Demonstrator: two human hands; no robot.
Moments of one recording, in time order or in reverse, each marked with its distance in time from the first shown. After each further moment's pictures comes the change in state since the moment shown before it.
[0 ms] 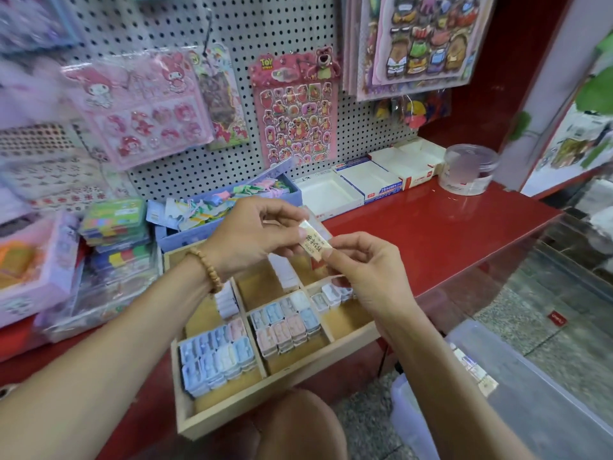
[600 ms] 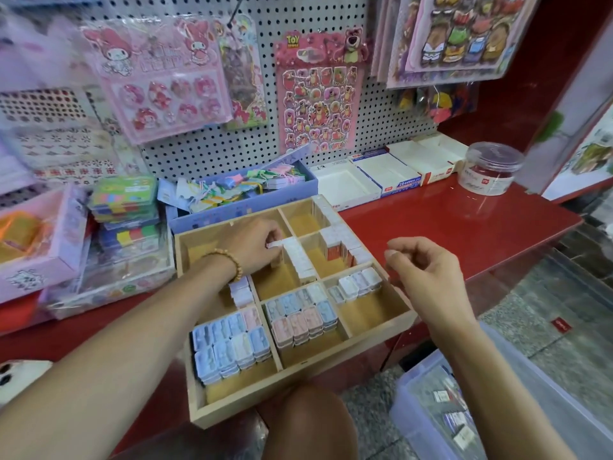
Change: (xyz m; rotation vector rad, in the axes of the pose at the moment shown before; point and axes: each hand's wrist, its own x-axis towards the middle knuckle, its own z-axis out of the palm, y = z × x) left_hand 0.036 -0.101 -0.035 0.953 0.032 -0.017; right_hand 0.004 0.014 -0.031 -0.314 0.201 -0.037
